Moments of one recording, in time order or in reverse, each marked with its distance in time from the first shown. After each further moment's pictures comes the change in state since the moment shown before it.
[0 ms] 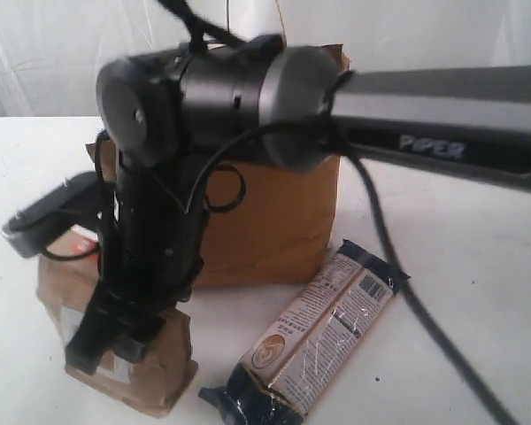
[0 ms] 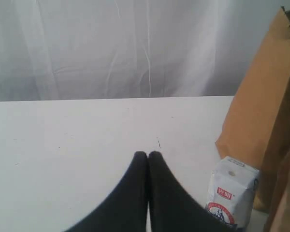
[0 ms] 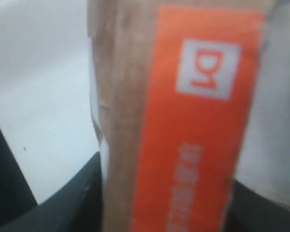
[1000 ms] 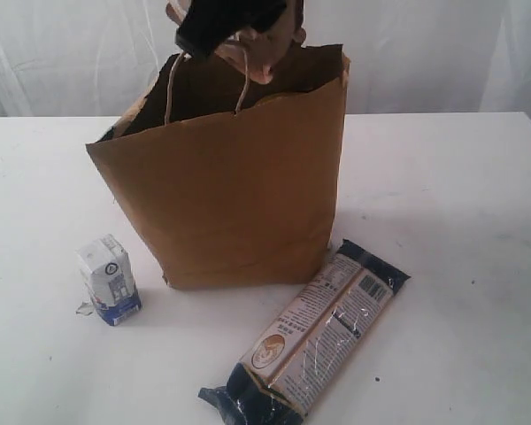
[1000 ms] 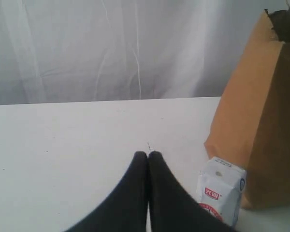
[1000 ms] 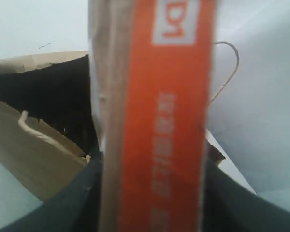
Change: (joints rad) left arm 0.000 0.000 0.000 0.000 0.039 0.000; right arm -0.023 -0.352 -0.152 -0.762 -0.054 0.262
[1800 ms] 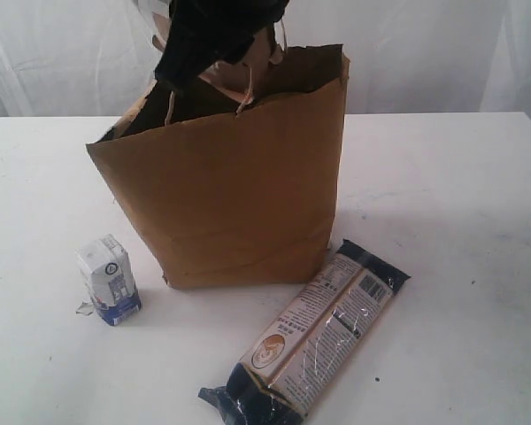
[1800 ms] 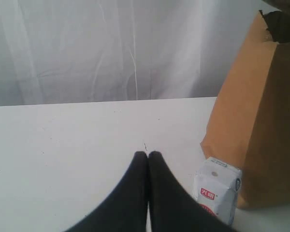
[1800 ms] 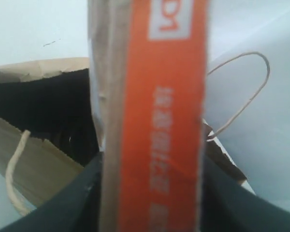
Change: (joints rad) left arm 0.000 0.000 0.000 0.000 0.012 0.001; right arm -0.007 0.076 0.000 -0.007 -0.043 -0.005
